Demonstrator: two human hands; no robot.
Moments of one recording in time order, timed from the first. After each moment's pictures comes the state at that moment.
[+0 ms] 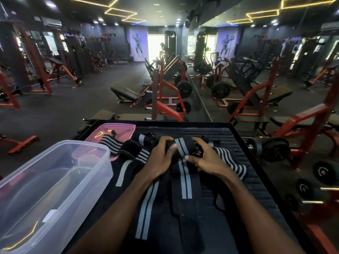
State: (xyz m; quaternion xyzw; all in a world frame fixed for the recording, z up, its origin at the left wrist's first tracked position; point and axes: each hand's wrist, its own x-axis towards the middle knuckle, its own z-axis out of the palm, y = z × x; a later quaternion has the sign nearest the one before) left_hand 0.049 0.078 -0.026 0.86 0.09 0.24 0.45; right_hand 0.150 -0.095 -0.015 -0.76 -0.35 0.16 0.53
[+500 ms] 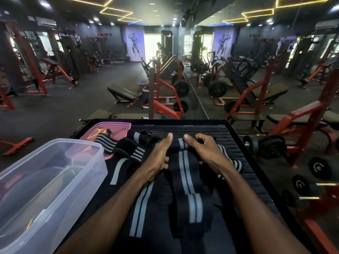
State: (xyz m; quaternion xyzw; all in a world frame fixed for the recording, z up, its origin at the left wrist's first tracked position) left_hand 0.046 0.053 -0.014 0.66 0.11 0.10 0.74; right_hand 0.146 -0.096 0.002 -0.74 -0.25 0.15 0.61
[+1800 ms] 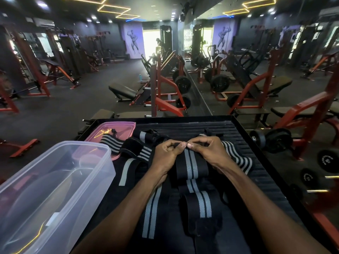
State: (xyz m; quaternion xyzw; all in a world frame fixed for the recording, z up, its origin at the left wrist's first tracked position) left_hand 0.049 0.054 -0.025 0.65 0.15 0.22 0.71; right_hand 0.143 -0.087 -0.013 -0.70 -0.32 0.11 0.63
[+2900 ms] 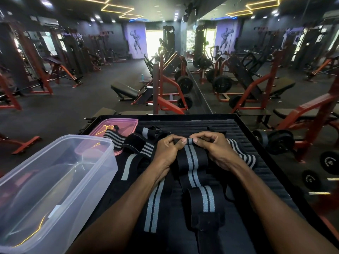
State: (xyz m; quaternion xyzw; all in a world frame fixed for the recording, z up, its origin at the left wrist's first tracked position) left_hand 0.050 0.055 -0.021 0.65 0.16 0.23 0.71; right_hand 0.147 -0.089 -0.017 -0.64 -0.30 0.17 0.69
